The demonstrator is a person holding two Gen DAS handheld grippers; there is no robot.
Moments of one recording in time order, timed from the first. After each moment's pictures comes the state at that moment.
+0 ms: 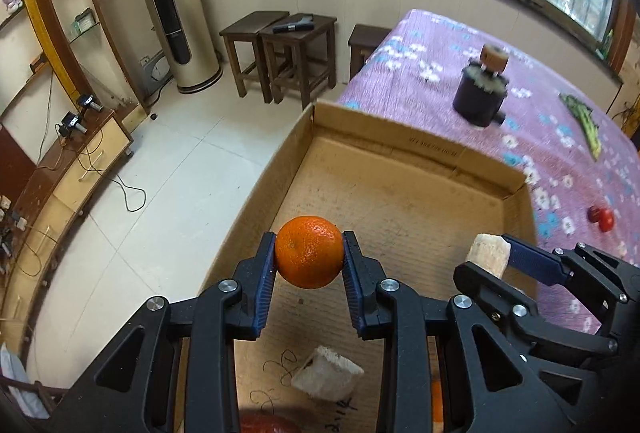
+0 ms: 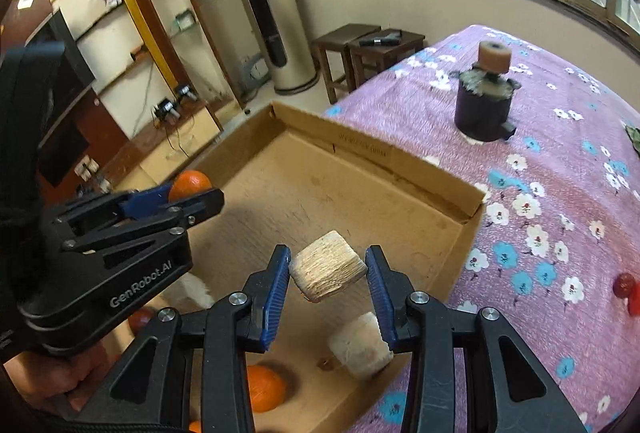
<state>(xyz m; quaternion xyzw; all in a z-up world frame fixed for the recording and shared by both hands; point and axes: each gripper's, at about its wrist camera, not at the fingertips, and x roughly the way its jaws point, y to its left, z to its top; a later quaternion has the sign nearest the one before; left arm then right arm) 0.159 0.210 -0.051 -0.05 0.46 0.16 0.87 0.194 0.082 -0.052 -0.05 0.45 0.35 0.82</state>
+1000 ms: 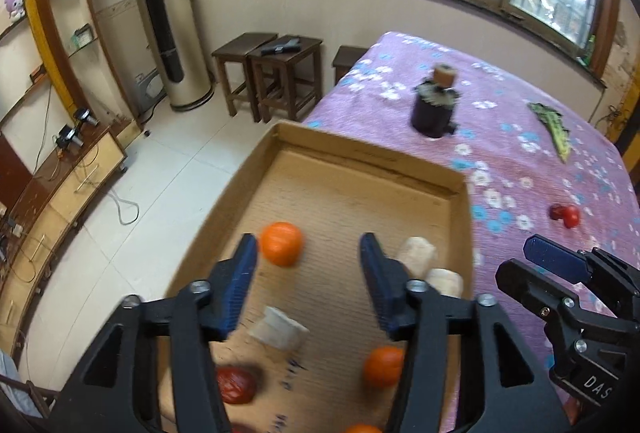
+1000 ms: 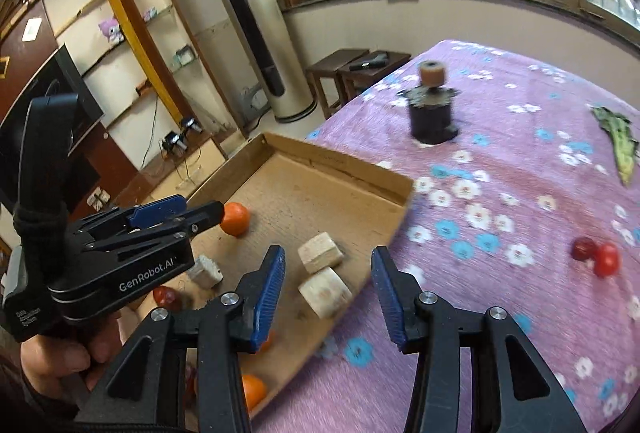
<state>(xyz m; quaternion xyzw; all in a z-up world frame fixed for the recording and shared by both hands) 0.126 0.167 -0.015 -0.05 0.42 0.14 0.90 0.167 0.001 -0.013 0.01 0.42 0.34 0.84</state>
